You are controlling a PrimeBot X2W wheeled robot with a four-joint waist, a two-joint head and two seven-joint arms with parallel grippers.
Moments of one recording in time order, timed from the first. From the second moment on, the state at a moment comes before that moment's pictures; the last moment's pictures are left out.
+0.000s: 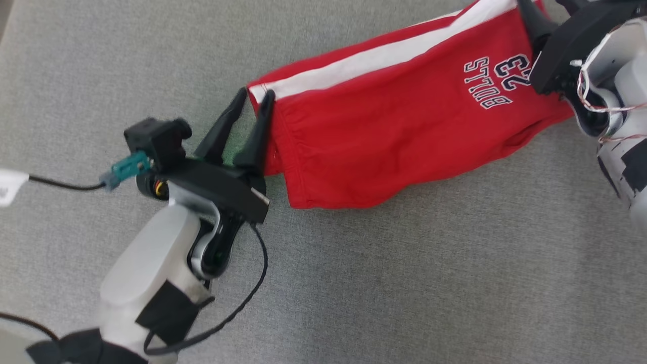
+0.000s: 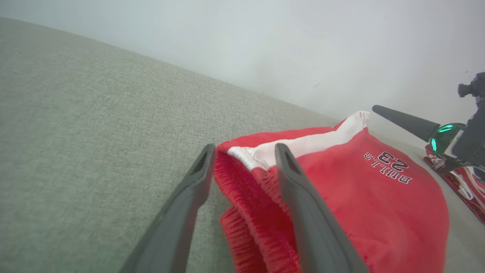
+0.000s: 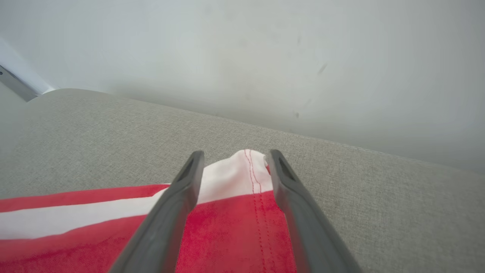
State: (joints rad) left arm -0.84 0.21 -0.61 0.55 -0.94 -0.13 -0.26; right arm -1.25 -0.46 0.71 0.90 0.81 0.13 0.05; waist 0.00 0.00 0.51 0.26
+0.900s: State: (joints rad) left arm -0.24 0.08 -0.12 0.12 -0.30 -0.13 -0.26; right arm -0.93 -0.47 0.79 1.02 1.02 0.13 -0.22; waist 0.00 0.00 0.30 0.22
